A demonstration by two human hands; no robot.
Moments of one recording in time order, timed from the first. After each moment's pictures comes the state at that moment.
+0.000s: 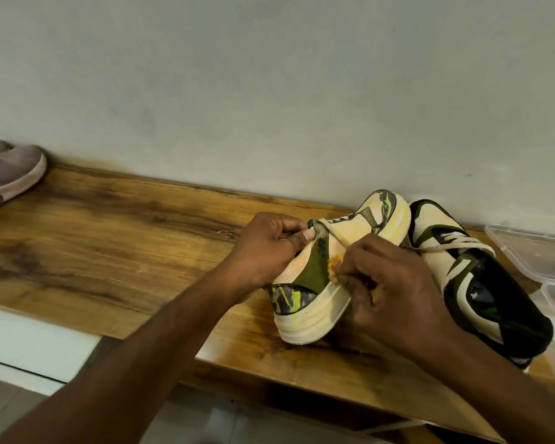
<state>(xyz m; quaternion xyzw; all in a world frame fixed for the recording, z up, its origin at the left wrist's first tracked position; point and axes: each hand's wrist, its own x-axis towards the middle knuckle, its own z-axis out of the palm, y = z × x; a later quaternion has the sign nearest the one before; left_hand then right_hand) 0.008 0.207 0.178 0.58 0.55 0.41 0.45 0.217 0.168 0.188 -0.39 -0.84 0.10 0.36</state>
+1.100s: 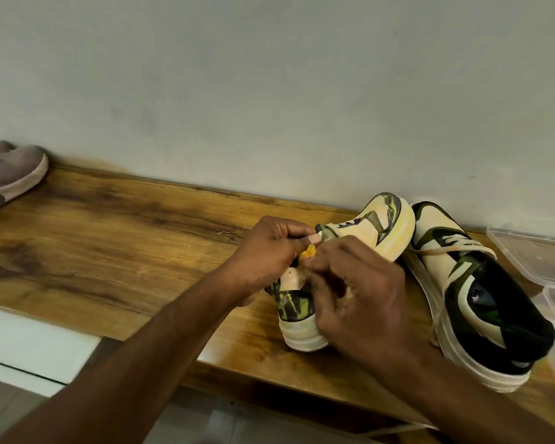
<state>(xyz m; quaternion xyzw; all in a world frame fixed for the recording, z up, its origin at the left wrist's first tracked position) 0.013 0.205 0.183 0.54 0.51 0.41 0.53 0.175 0.154 0.184 -0.38 -0.79 0.08 0.47</state>
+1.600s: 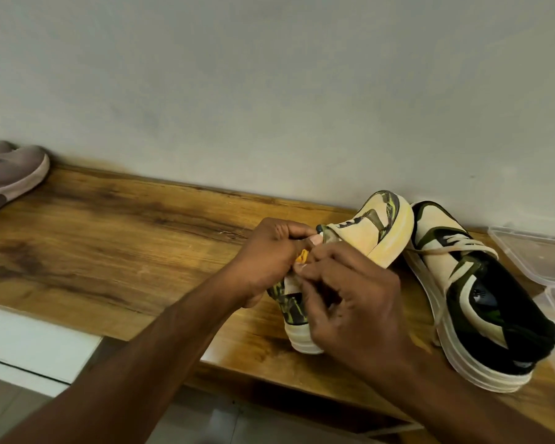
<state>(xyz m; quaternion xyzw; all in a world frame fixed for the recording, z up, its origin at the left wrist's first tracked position) 0.019 0.200 0.184 0.52 0.50 0.42 0.55 0.174 0.151 0.183 -0.36 -0.80 0.09 0.47</state>
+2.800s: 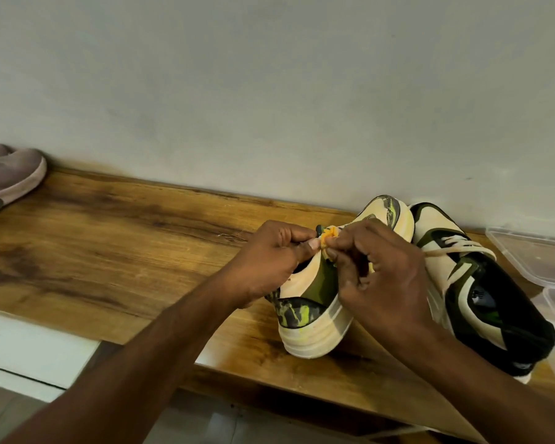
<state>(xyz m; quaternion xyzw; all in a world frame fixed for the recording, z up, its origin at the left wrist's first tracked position) 0.009 0.204 0.181 0.60 0.48 0.37 0.52 0.195 0.182 0.184 -0.41 -0.77 0.08 0.48</state>
